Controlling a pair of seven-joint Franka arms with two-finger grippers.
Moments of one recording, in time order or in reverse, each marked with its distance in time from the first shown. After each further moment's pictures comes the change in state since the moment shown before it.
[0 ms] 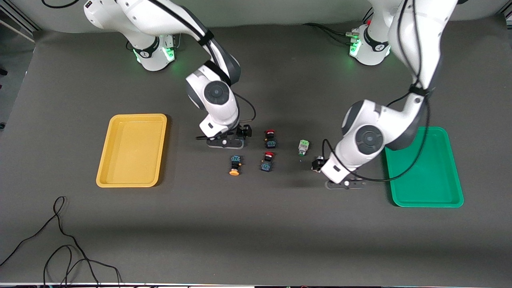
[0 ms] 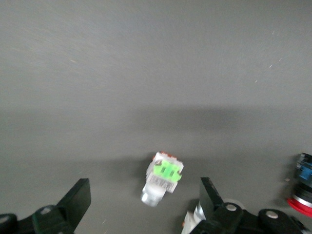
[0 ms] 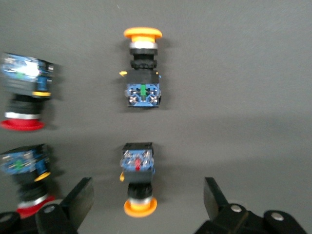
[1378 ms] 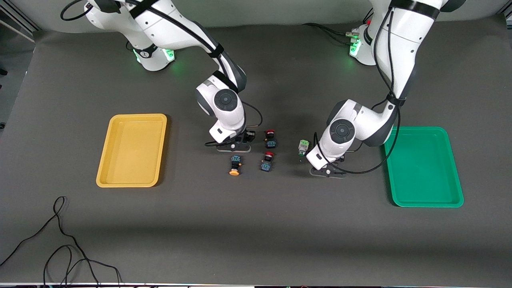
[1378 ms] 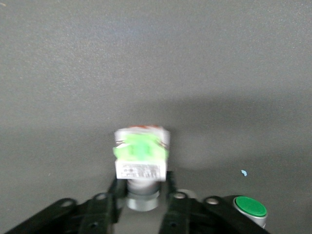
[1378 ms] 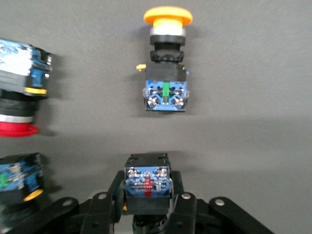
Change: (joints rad) left arm -0.048 0.029 0.005 -0.148 0.141 0.140 -0.002; right arm 0.028 0.060 -0.007 0.050 0.000 0.020 0.000
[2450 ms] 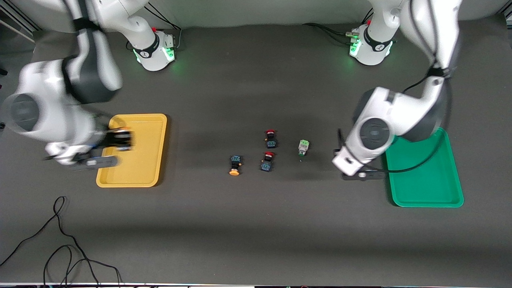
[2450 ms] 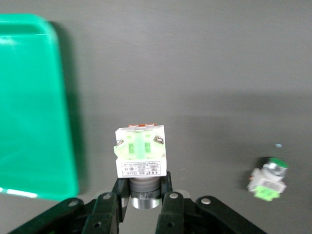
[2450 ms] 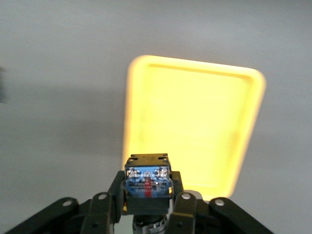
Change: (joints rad) left arm 0.116 -0.186 0.020 0.213 0.008 -0.566 0.017; right arm -0.087 -0.346 -0.673 0.079 0.076 -0.642 -0.962
